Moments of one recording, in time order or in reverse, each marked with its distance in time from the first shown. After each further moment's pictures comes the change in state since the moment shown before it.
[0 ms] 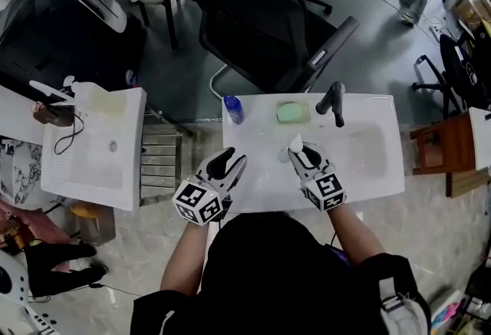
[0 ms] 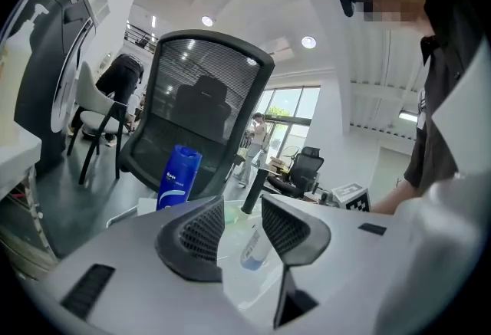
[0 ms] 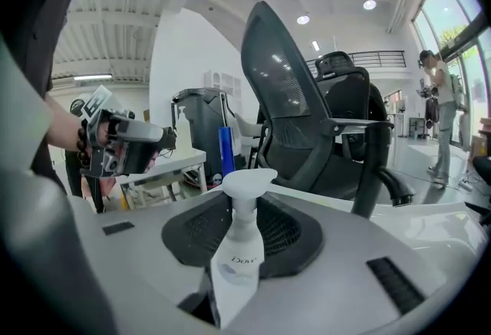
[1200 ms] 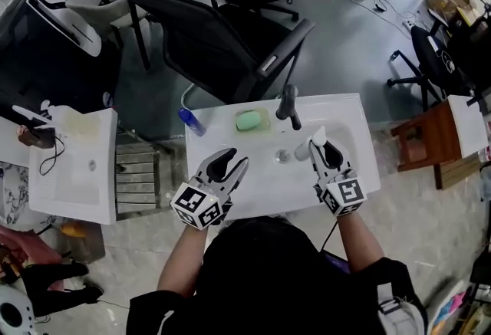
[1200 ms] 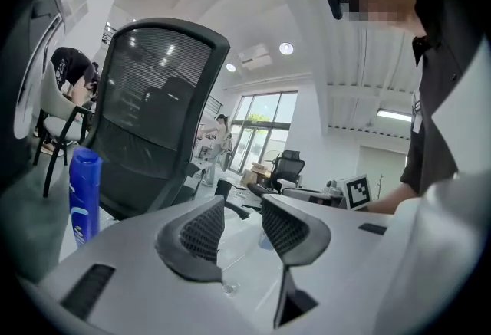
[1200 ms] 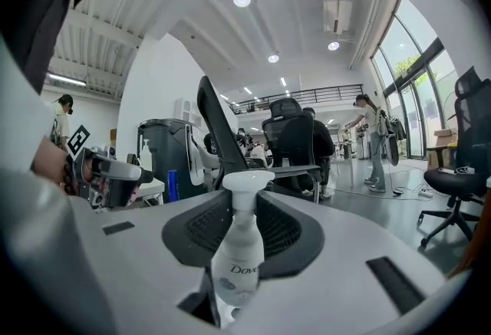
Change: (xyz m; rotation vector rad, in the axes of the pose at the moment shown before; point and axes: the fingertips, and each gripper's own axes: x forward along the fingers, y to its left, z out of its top) left arm 0.082 -0.095 0.013 0.083 -0.057 -0.137; right arm -0.135 -0.127 0.045 0.039 -0.232 -0.263
